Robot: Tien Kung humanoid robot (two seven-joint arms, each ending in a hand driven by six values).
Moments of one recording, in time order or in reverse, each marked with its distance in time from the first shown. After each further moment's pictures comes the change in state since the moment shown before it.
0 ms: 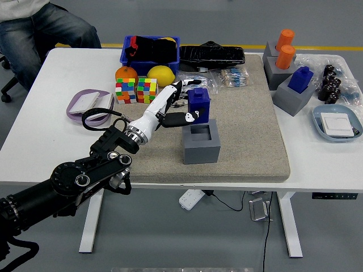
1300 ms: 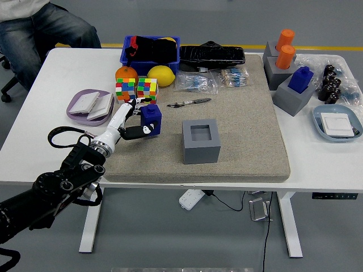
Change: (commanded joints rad) left arm 0.053 0.035 0.124 0.267 -0.113 0.058 -0.075; right arm -0.003 0.004 0.012 0.003 -0.004 0.006 0.006
